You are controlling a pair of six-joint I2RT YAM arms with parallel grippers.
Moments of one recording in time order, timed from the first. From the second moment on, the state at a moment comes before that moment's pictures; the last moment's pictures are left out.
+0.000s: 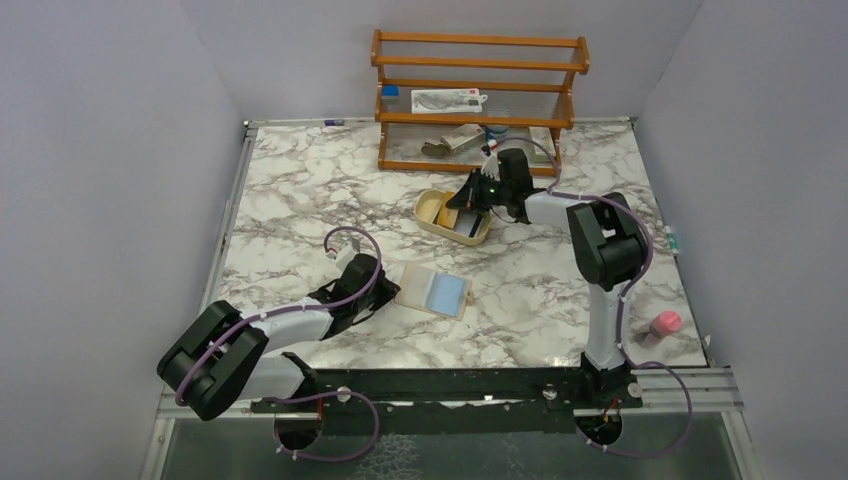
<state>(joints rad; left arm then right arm) -0.67 1.27 0.32 0.21 -0.17 -1.16 0.36 2.08 1.27 0.23 -0.57 0.58</state>
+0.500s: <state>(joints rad) -0.67 1.26 0.33 0.20 -0.17 -1.16 0.41 2.15 1.36 0.24 -0.56 0.61</state>
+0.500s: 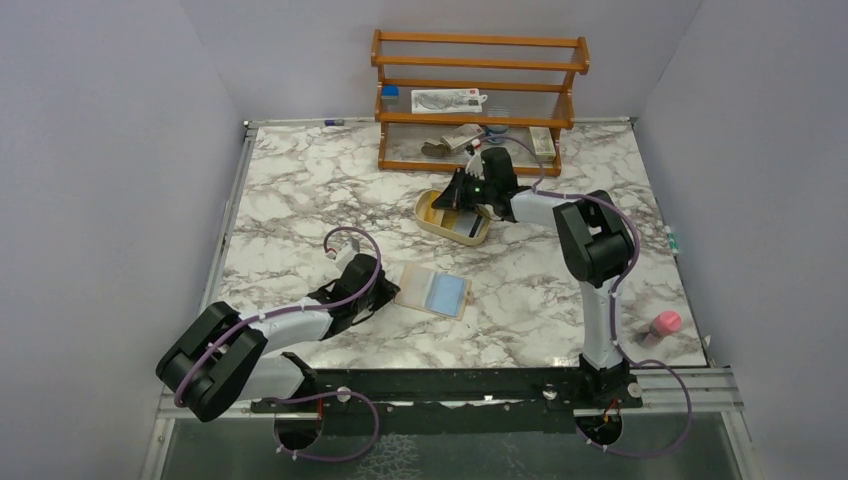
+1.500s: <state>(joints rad) -0.67 1.23 0.32 0.15 -0.17 -1.16 0.42 2.00 1.58 -0.21 -0.30 0.30</state>
